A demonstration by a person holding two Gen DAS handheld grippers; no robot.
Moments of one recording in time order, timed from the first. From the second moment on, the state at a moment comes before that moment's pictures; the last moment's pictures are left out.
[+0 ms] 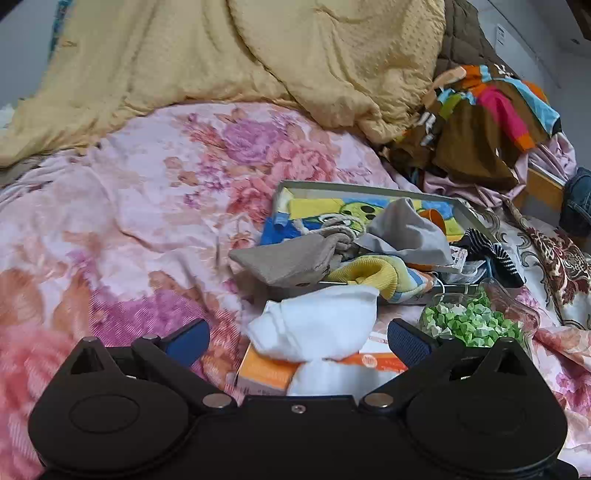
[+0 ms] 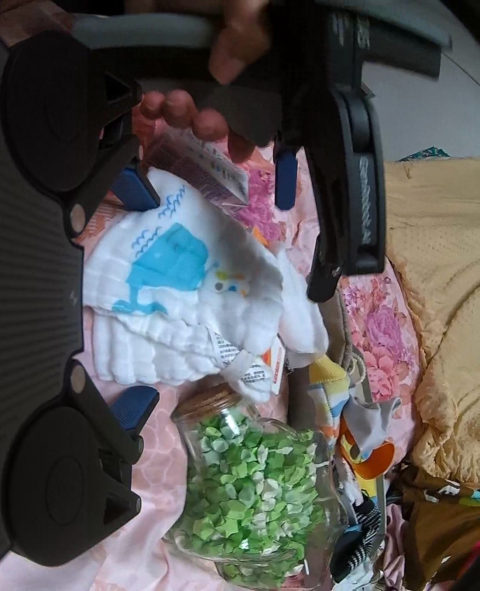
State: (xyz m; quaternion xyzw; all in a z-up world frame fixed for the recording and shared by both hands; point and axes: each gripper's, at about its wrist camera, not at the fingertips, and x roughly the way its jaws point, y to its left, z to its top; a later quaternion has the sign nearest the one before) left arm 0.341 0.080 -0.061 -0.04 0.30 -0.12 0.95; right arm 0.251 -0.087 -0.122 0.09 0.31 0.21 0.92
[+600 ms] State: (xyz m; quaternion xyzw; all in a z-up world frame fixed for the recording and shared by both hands) left arm 0.375 0.086 -0.092 -0.05 0.34 -0.16 0.93; right arm 0.247 -0.057 -0.124 0.02 0.29 0.20 0.94
